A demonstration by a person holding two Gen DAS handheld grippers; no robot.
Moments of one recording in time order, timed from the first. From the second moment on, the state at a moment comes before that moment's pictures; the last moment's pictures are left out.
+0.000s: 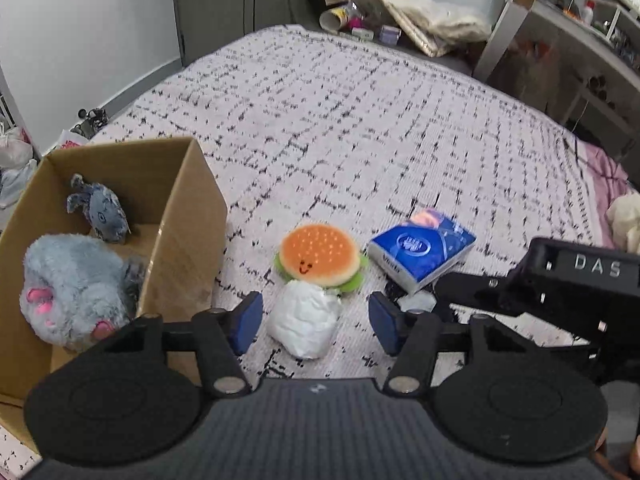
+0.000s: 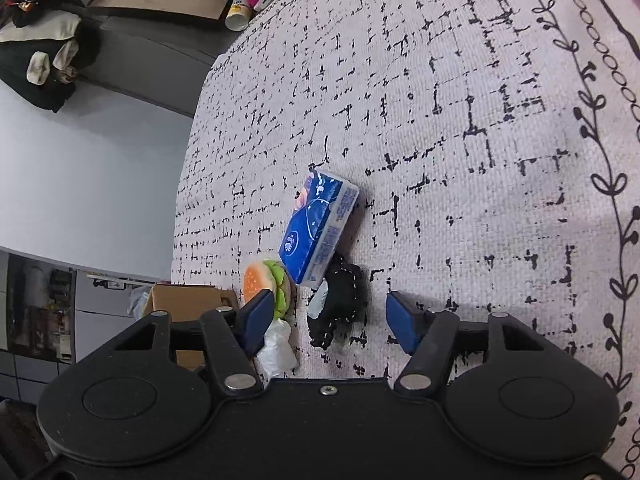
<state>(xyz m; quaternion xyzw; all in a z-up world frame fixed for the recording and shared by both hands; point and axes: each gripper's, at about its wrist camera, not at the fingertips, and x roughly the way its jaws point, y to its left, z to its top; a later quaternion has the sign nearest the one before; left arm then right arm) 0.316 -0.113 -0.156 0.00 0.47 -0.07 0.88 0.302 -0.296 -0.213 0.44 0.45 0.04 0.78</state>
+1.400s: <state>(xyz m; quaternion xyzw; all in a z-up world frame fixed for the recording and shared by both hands) 0.261 -0.069 -0.085 -0.05 0.40 -0.09 0.91 0.241 -0.257 -0.125 0.35 0.35 0.05 0.87</state>
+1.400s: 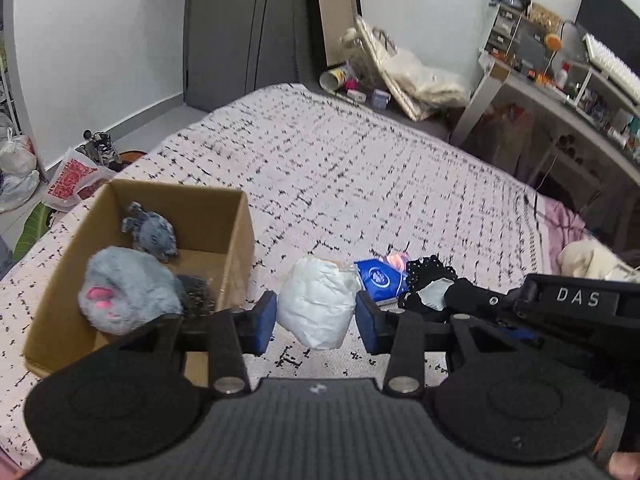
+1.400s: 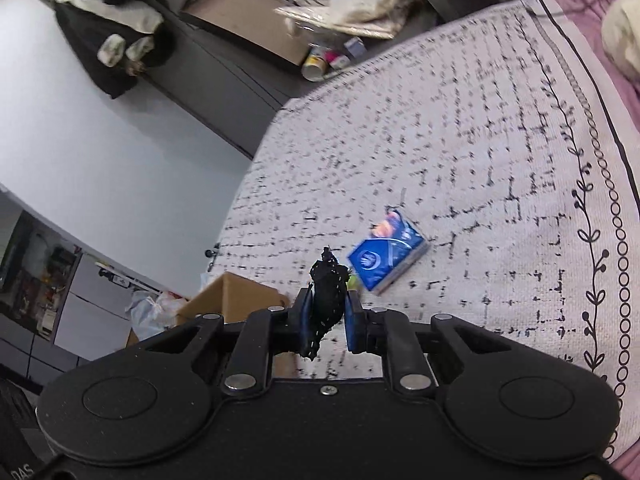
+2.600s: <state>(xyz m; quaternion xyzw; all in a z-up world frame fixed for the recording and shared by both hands) 0.310 0.063 -0.073 -0.20 0.40 -0.01 0.90 0.267 -0.159 -0.087 0.25 0.30 0.14 0.91</state>
